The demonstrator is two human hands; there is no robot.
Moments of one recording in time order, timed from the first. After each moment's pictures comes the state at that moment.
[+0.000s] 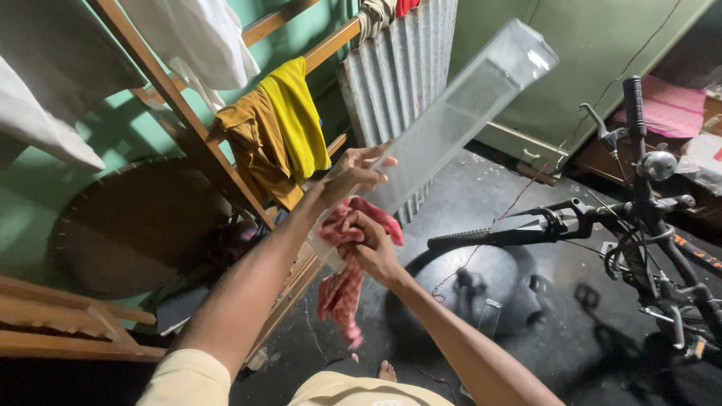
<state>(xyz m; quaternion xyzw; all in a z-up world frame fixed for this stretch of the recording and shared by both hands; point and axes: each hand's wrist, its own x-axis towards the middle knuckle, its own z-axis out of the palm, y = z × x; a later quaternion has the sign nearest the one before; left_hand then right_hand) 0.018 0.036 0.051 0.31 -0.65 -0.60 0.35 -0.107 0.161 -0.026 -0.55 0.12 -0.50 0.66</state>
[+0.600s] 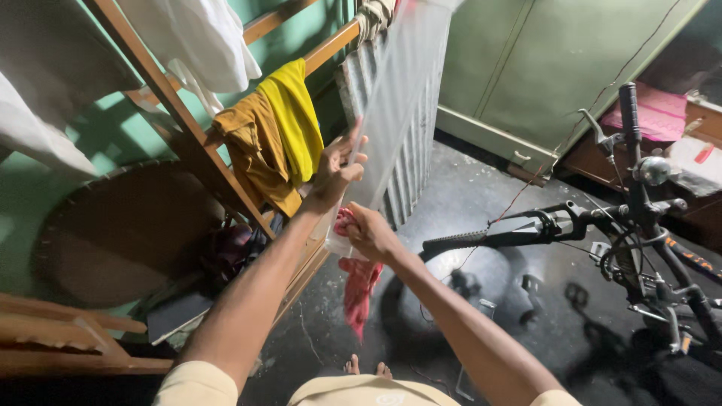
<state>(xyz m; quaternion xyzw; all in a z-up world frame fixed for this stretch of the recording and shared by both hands) 0.037 0.027 0.037 0.30 -0.64 -0.47 0.53 -0.103 0.114 -0.014 -0.77 0.43 -0.32 0.35</state>
